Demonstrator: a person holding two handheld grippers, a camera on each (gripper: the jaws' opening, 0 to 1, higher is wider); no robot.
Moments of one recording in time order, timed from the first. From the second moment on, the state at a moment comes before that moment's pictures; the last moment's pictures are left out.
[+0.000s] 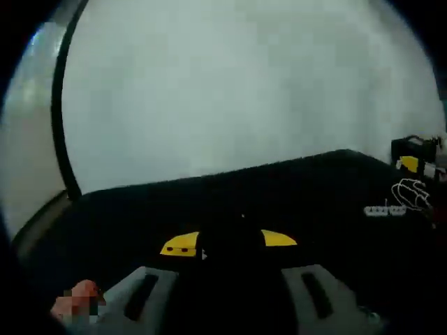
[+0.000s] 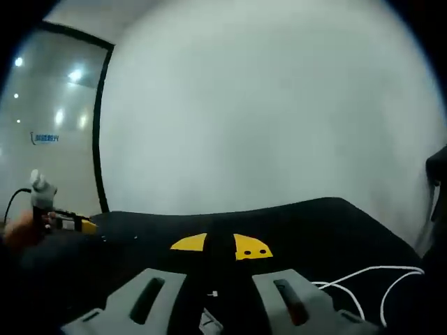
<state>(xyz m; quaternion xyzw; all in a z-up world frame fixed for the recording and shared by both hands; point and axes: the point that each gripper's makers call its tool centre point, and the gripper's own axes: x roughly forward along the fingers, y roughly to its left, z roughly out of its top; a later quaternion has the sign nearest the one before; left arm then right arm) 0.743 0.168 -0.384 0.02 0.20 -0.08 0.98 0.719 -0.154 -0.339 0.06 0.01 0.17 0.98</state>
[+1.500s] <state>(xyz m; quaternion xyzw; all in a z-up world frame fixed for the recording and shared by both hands) 0.733 -0.032 -0.335 -0.05 0.15 -0.30 0.94 0.716 -0.121 -0.353 0.01 0.04 0.22 0.98</state>
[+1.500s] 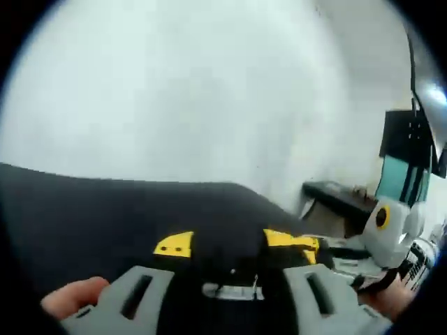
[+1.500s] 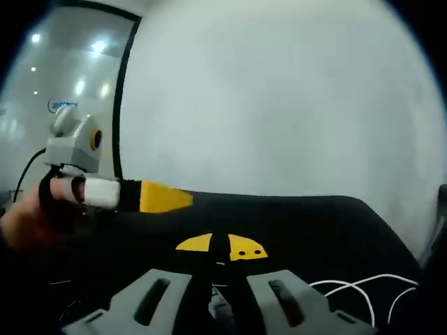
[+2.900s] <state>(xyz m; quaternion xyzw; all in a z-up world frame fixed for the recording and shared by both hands) 0.722 -0.048 -0.416 0.08 0.19 -0.35 0.91 0.742 -0.088 -0.401 -0.11 0.14 0.22 0.96</state>
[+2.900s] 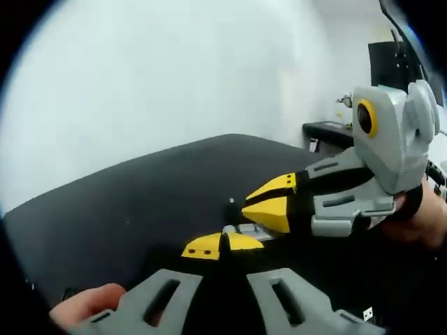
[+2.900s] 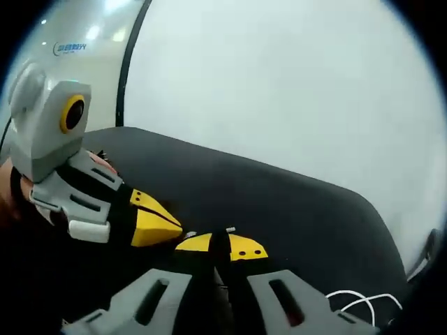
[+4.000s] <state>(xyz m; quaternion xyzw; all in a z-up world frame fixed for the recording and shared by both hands) 0.723 -0.050 -0.413 0.15 0.17 -0.34 0.91 0.753 -0.124 -0.341 0.02 0.02 0.19 0.98</state>
